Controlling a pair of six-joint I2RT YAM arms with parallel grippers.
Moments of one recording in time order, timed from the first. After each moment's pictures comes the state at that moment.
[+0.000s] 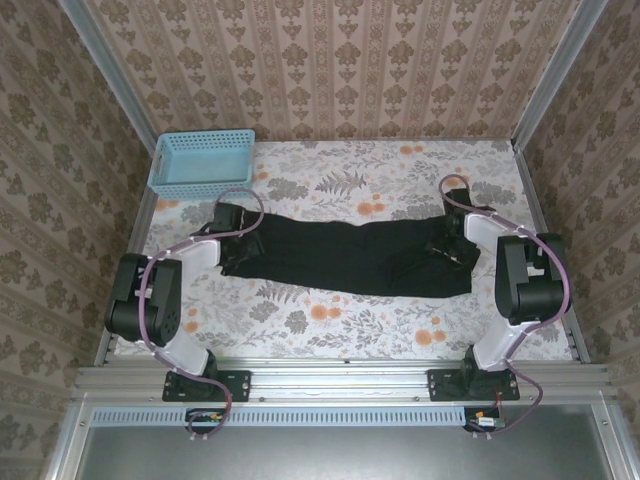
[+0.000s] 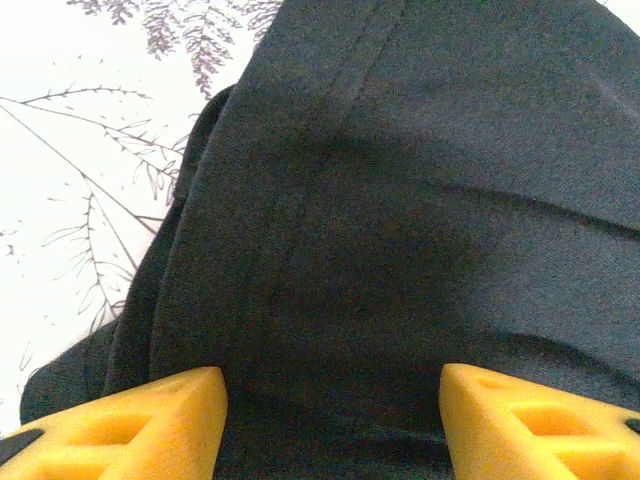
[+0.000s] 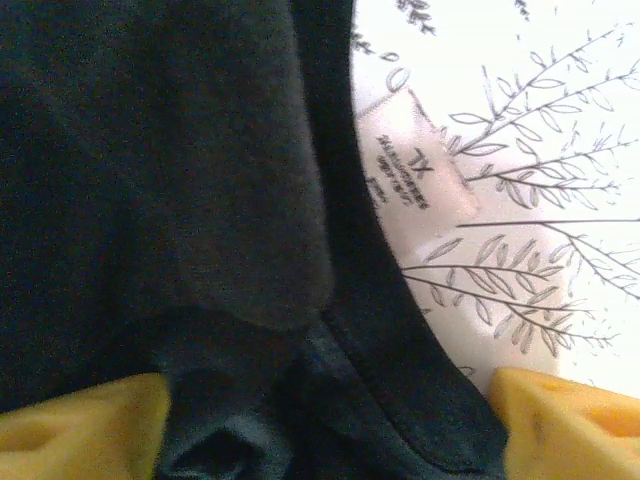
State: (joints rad) left arm -0.25 1.60 0.79 -0.23 0.03 -0.51; right arm 0.01 1.73 1.00 -0.64 0.11 0.56
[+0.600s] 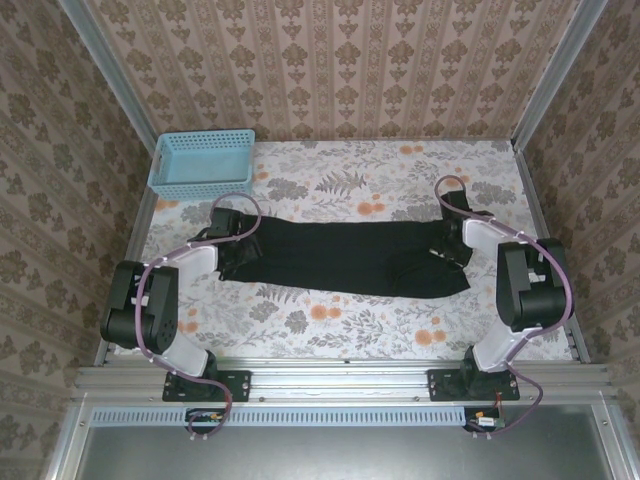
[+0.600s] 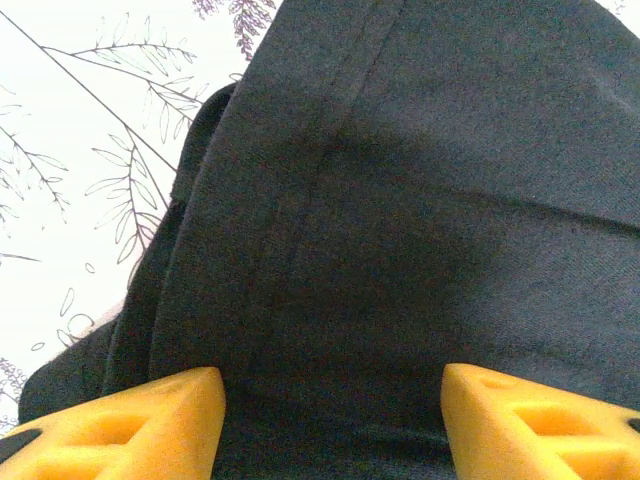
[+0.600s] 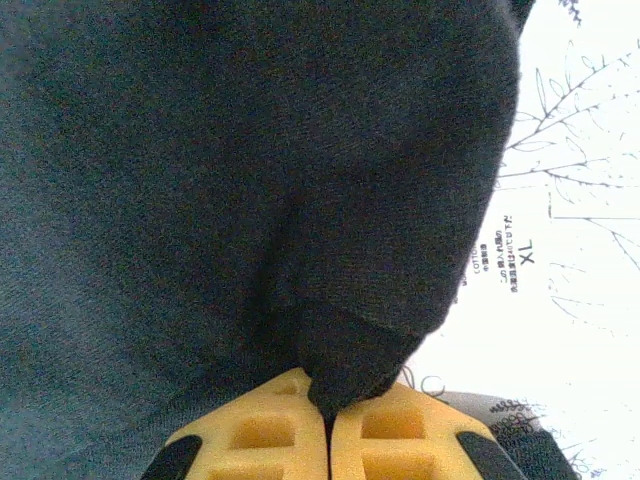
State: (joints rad) left arm -0.24 1.55 0.74 -0.22 0.02 -0.52; right arm 0.03 1.68 0.95 -0.58 0.11 0.55
